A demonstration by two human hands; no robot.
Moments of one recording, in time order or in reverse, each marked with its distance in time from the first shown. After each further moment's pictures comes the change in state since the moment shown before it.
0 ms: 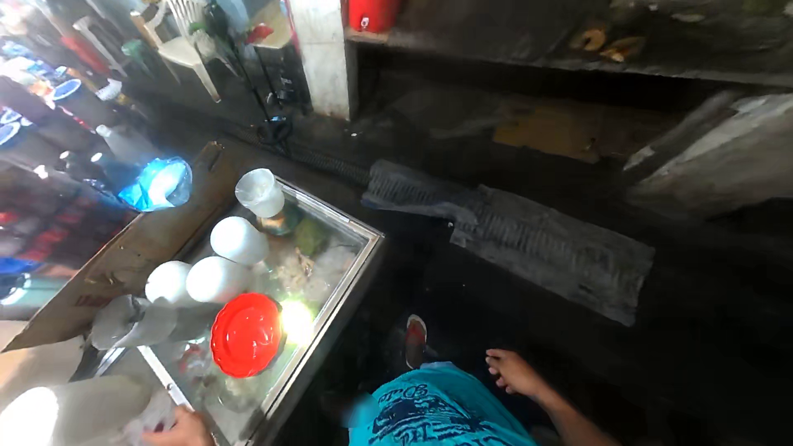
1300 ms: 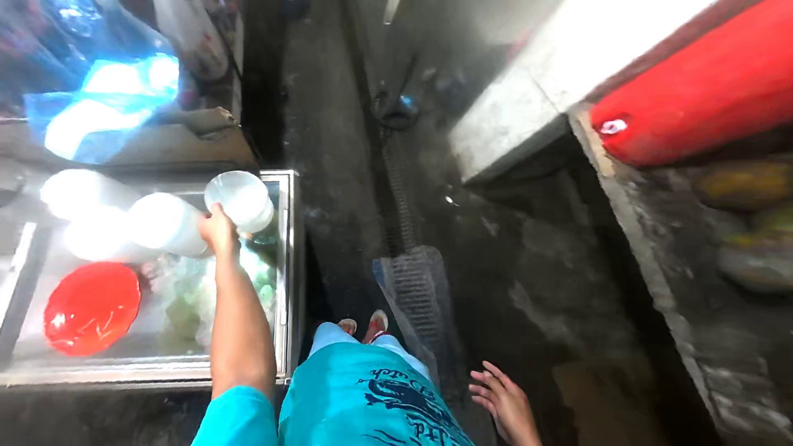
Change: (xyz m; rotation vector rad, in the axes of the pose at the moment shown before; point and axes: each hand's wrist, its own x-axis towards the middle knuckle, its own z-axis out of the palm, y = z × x) left_hand -0.037 0.516 0.411 -0.433 0.118 -0.632; right_hand 0.274 -0.617 -0.366 -0.103 0.009 -0.440
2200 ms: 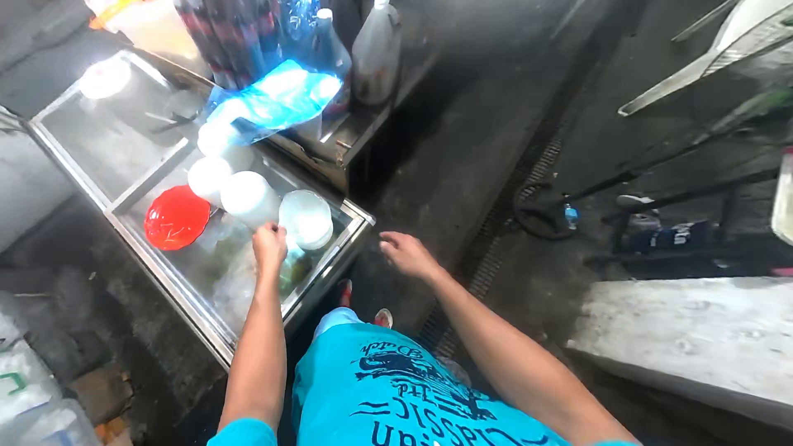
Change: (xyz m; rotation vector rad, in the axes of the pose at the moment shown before) left_hand -0.010 0.004 0.016 0.456 0.198 -0.048; right_hand 0.089 -0.490 0.401 -1.116 -1.101 -0.953
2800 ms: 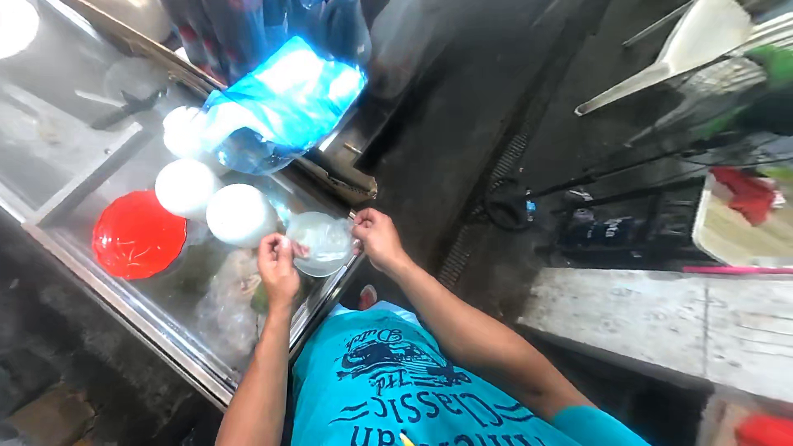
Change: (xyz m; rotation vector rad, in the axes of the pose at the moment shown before) left_hand 0.034 0.013 0.009 -1.262 0.029 0.363; right_hand 0.116 -0.125 0.037 0.670 0.249 0.056
